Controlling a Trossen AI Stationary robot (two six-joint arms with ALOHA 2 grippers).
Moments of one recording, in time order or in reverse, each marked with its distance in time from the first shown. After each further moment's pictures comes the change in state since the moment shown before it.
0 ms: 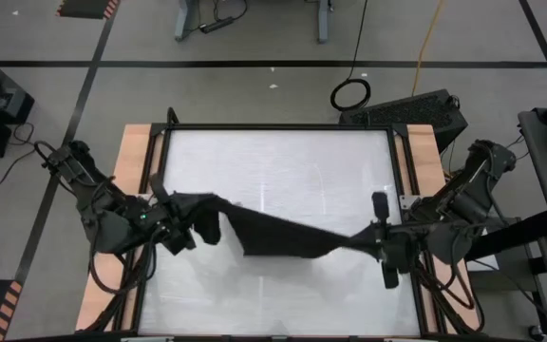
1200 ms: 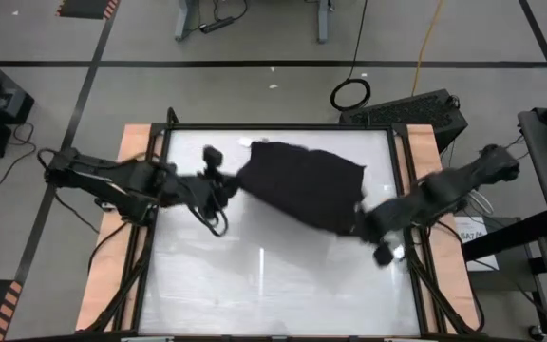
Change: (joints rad) left arm 0.526 0.069 0.011 -0.610 0.643 -0.437; right arm -0.321 0.018 -0.065 -0.274 -0.585 0.199
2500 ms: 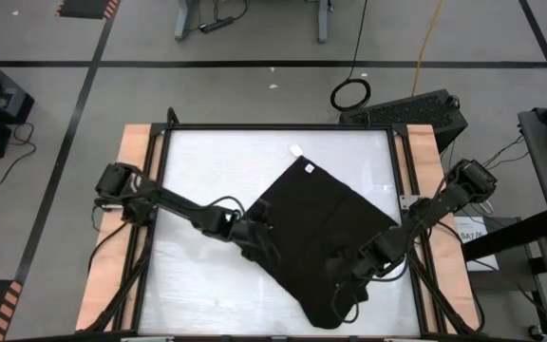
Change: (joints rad) left arm -0.005 0.534 -0.307 0.724 0.268 -0.193; right arm 0.137 0.336 -0.313 0.261 0.035 0.508
